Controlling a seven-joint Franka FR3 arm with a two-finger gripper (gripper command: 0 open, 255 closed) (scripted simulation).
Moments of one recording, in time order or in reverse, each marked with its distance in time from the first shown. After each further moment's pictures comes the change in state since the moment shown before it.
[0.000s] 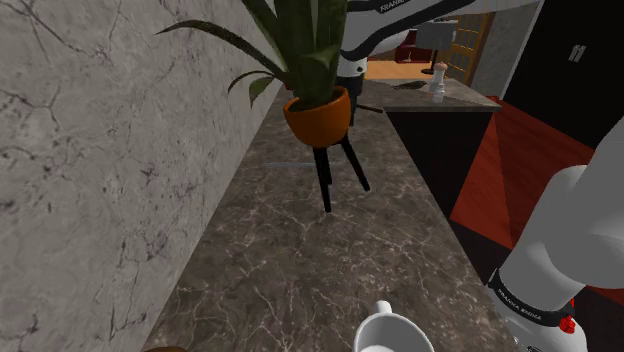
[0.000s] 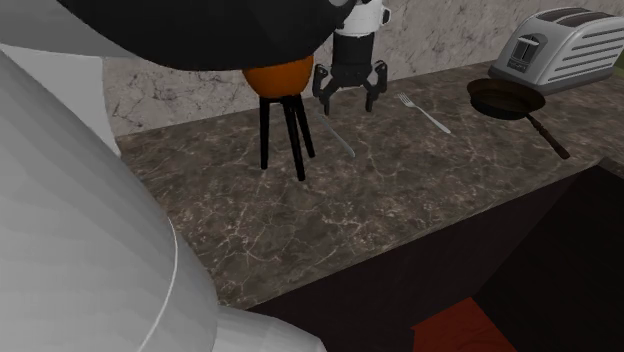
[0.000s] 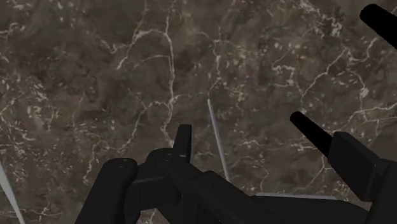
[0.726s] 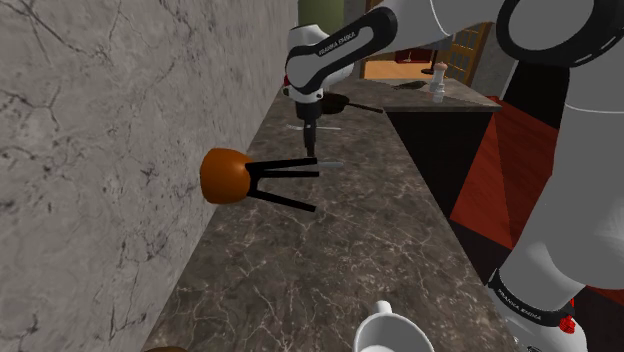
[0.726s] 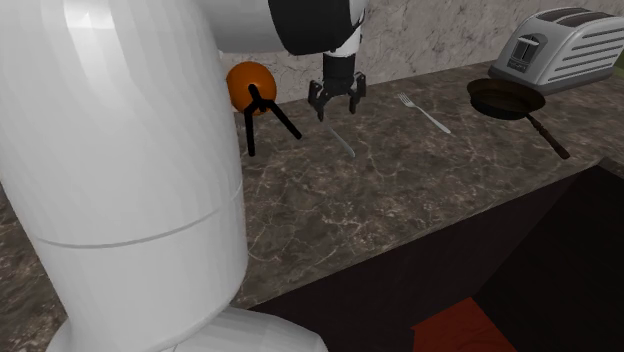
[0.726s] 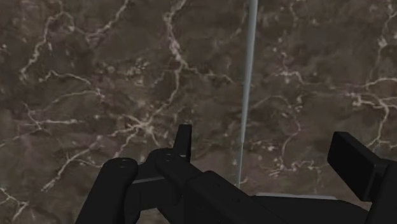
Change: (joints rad) arm 0.029 0.365 0.041 0.269 0.034 0.085 -0.203
